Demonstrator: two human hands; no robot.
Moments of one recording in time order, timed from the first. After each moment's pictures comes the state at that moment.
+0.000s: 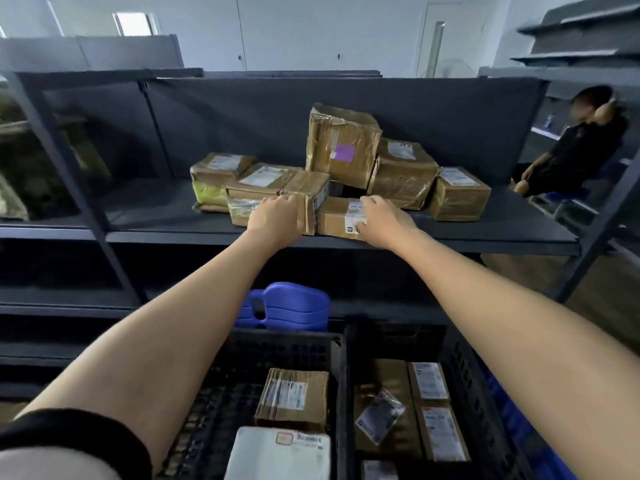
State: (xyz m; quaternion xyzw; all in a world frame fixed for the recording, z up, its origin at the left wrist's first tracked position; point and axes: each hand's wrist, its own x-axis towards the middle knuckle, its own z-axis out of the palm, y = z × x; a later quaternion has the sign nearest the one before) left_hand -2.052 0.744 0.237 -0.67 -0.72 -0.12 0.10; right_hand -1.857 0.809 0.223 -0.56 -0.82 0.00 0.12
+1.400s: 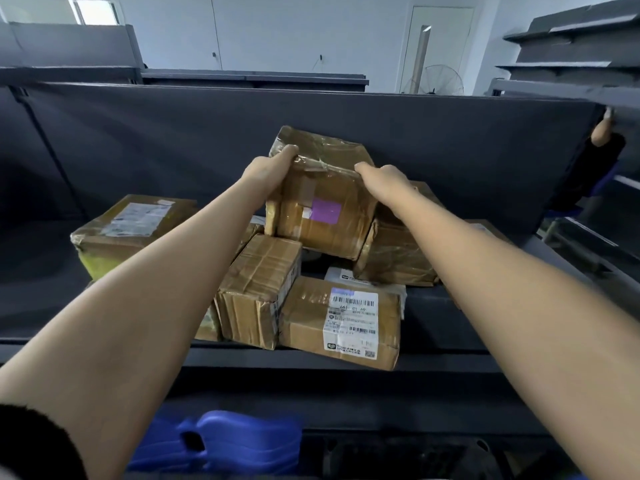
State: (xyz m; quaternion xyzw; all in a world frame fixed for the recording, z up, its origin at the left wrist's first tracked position) left_hand -2.071 1.067 0.313 -0.49 -0.69 -0.45 -0.28; right_hand -1.873 1.097 0.304 -0.63 -0.64 0.27 0.34
